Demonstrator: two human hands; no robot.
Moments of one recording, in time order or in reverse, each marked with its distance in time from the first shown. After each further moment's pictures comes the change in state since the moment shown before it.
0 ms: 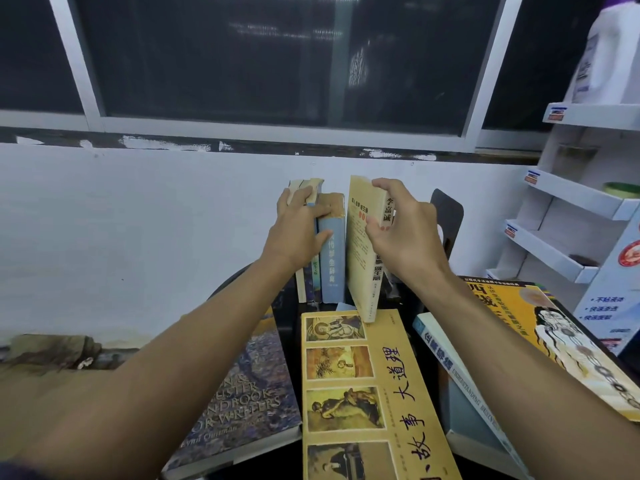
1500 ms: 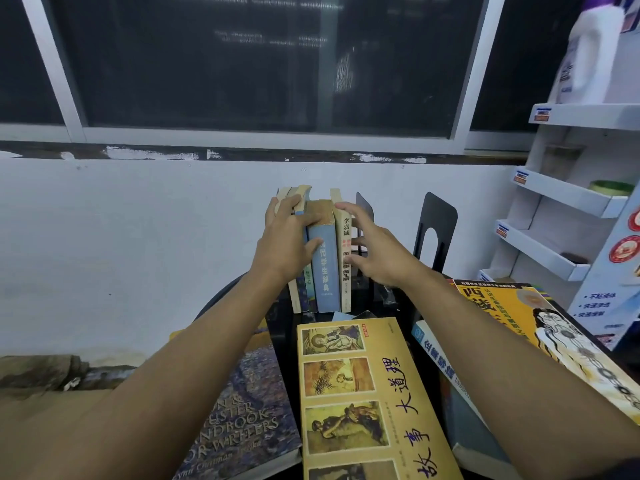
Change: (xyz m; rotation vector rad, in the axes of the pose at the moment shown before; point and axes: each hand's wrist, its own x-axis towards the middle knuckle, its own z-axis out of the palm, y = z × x) left_hand 0.001 -0.007 0.002 -0.028 0.048 -0.002; right_hand 0.026 0.055 0.042 0.168 -0.510 0.015
